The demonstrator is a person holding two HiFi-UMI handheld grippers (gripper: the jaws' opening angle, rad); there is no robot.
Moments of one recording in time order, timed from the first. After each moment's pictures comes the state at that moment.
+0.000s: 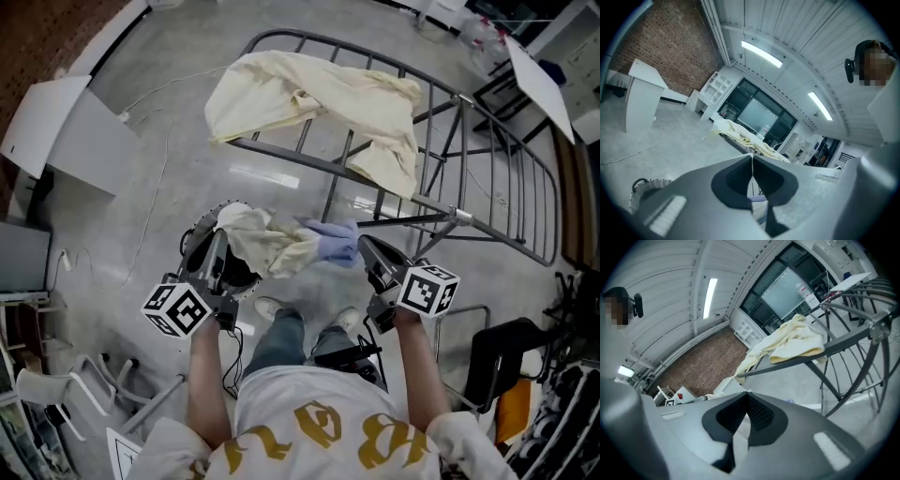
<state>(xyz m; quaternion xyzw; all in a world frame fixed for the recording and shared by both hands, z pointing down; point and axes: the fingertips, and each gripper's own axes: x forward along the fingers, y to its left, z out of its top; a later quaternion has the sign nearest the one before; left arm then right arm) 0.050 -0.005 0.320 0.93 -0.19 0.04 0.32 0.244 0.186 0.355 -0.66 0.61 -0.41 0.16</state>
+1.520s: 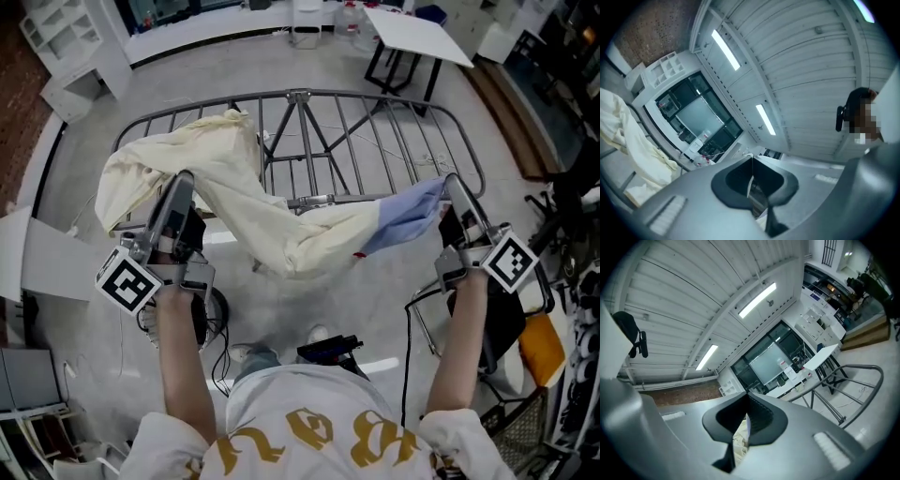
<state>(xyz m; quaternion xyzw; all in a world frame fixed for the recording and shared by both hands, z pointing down) 0.329 0.203 0.087 0.93 0.12 -0.11 0.32 0.516 0.563 0.128 -0.83 0.45 -0.13 0.30</state>
